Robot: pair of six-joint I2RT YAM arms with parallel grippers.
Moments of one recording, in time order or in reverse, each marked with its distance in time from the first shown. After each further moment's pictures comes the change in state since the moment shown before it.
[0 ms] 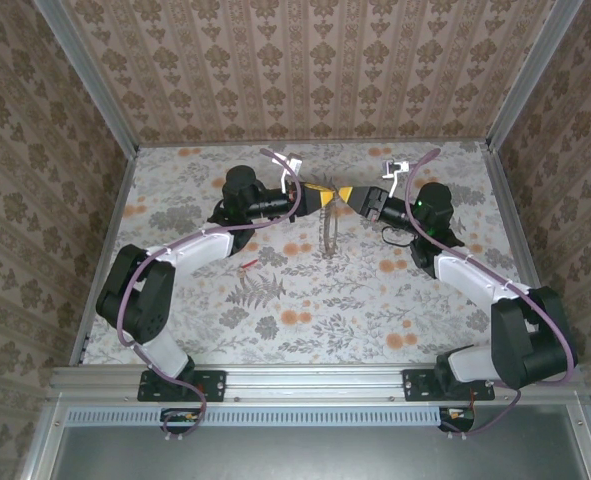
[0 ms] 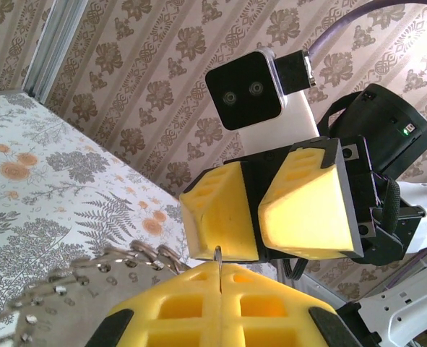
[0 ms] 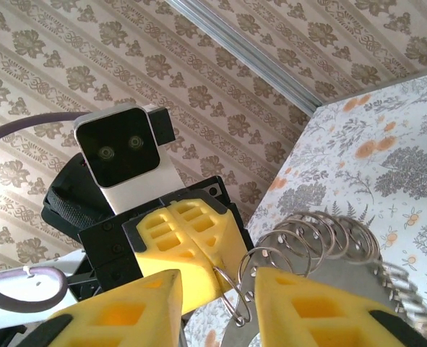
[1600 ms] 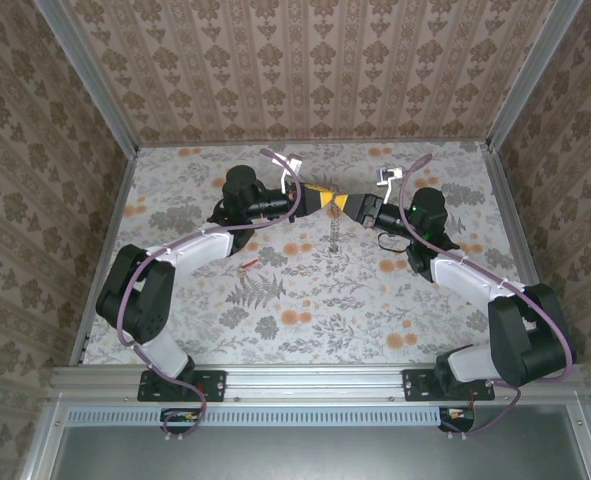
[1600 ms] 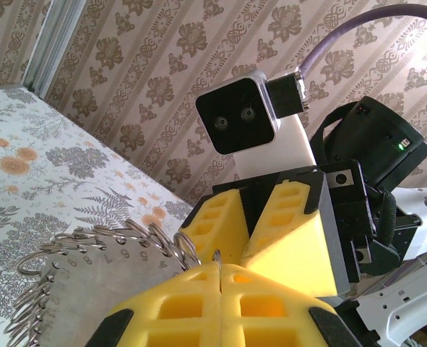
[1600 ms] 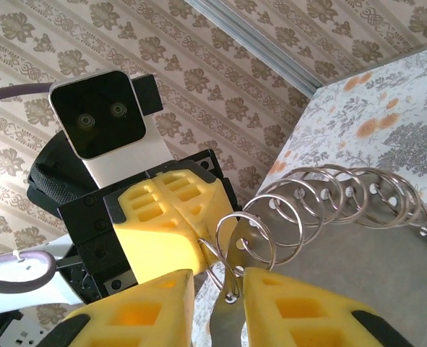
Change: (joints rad) left arm 0.002 0.000 0.000 -0.011 0.007 0.000; right arm 0.033 0.013 -0.035 0.014 0.001 -0.004
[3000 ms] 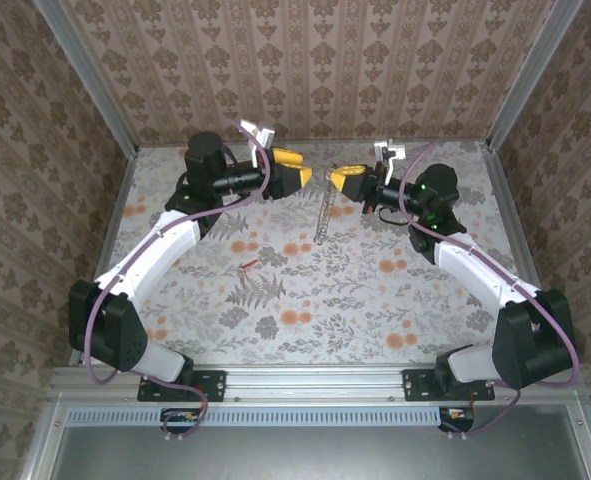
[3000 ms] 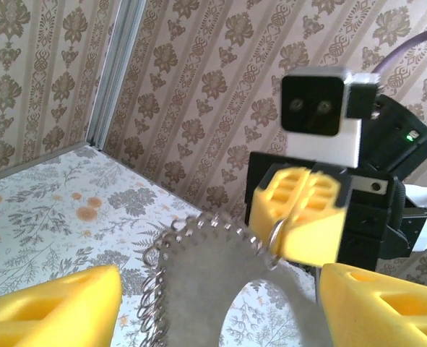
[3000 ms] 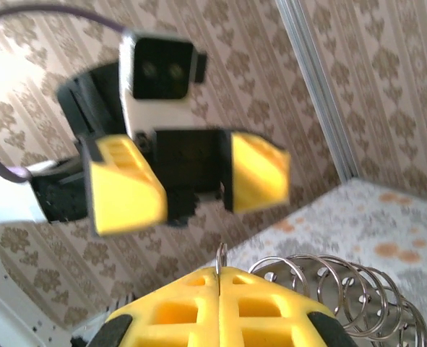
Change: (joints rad) left arm 0.108 -0.201 0.213 -0.483 -0.013 0.231; right arm 0.010 -0.011 0.222 0.026 -0.104 -0.329
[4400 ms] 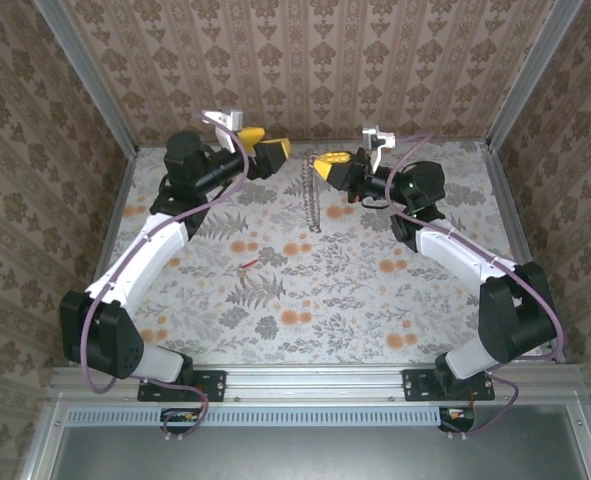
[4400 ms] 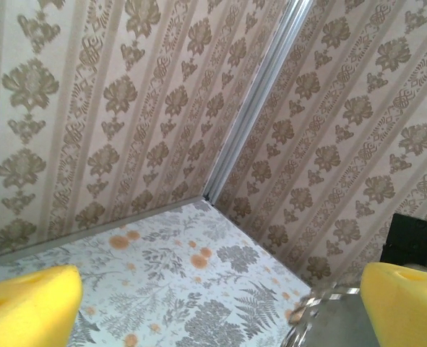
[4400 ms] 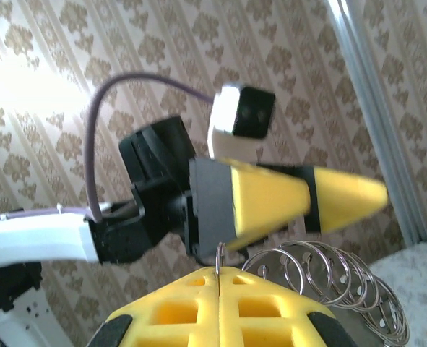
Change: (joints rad) left arm 0.089 -0.056 -0.027 0.049 -0.313 -0.006; right arm 0.067 0.150 0.117 0.229 -0.039 0.143
